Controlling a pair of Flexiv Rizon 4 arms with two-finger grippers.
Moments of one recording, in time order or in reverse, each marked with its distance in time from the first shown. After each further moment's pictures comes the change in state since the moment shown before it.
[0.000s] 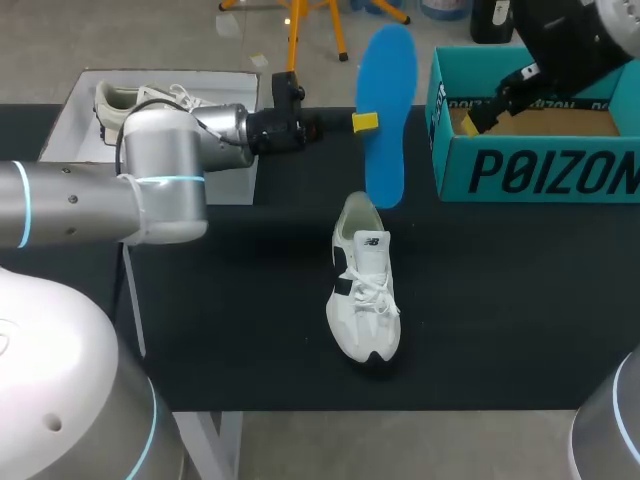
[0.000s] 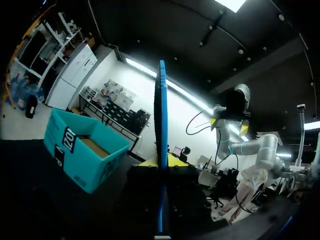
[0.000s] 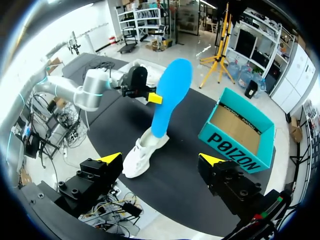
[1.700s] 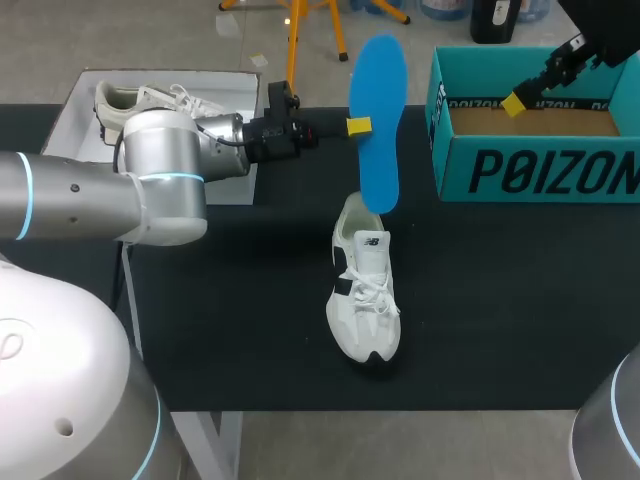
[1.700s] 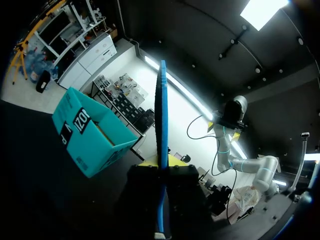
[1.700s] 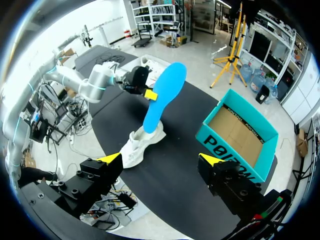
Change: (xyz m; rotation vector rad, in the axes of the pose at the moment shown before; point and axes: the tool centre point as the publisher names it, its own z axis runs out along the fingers) left arm -0.028 0.009 -0.012 0.044 -0.078 -0.252; right arm -0.057 0.001 -0.009 0.044 0.106 -0.097
